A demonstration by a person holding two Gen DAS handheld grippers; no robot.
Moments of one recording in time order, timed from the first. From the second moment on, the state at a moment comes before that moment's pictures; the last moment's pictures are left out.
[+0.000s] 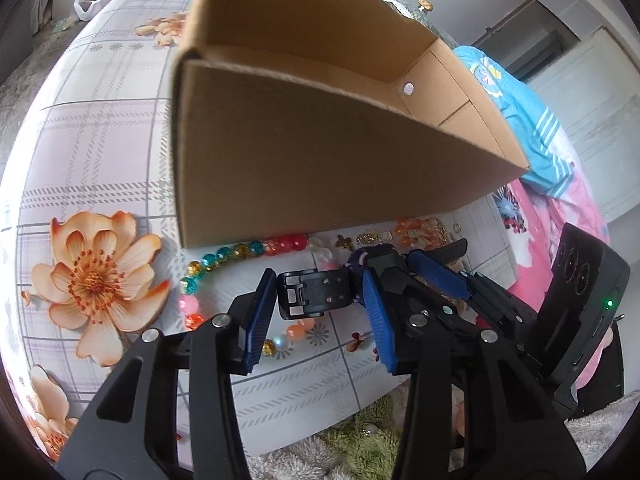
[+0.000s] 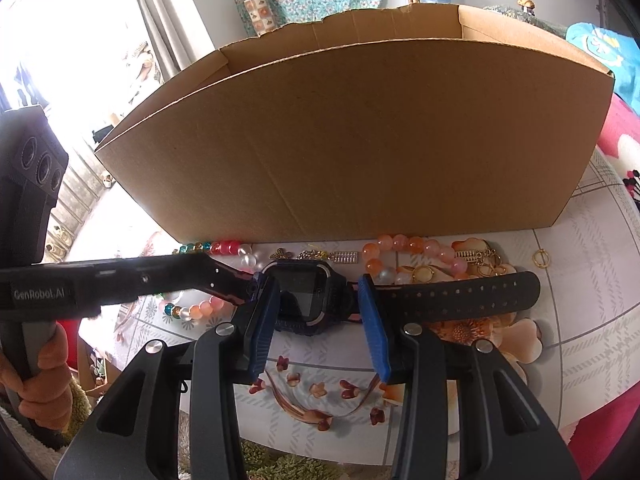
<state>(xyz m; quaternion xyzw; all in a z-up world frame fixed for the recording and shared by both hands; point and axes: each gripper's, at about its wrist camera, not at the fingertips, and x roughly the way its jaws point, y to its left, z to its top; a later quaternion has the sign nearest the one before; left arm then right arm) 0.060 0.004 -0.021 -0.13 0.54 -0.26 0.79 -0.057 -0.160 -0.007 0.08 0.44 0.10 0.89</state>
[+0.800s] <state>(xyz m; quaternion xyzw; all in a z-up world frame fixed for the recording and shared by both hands) 0.050 -0.024 -0.022 -0.03 0.52 -0.24 0.82 -0.083 -0.186 0.012 0.09 0.41 0.09 0.90</state>
